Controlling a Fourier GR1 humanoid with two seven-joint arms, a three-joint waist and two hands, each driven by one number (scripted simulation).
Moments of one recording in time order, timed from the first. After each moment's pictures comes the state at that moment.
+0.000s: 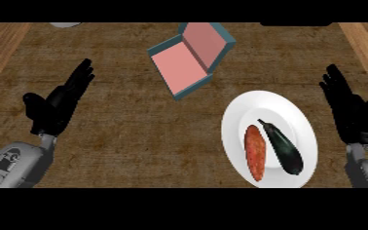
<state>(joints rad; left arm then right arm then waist) -0.27 0.58 -0.33 -1.34 0.42 0.17 -0.05 -0.14 -0.48 0.07 -1.45 -0.29 -0.24 0.14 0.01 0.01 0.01</state>
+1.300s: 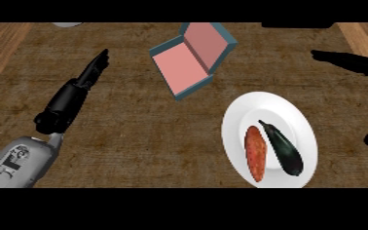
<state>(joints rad) -0.32 0.57 -0.38 -1.44 0.23 0.12 -0.15 -0.46 -0.99 0.25 -1.40 0.13 0.55 -0.31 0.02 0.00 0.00</state>
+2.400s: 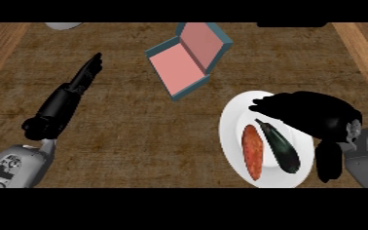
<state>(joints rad) -0.25 0.53 -0.27 -1.50 0.17 0.05 -0.11 -0.48 -0.73 0.46 -1.78 0.32 0.92 0.33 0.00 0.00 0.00</state>
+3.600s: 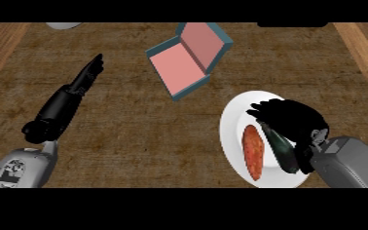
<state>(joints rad) -0.21 0.40 -0.14 -1.54 0.02 -0.08 -0.08 -0.37 -0.58 0.48 -1.62 0.82 0.82 0.13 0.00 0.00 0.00</state>
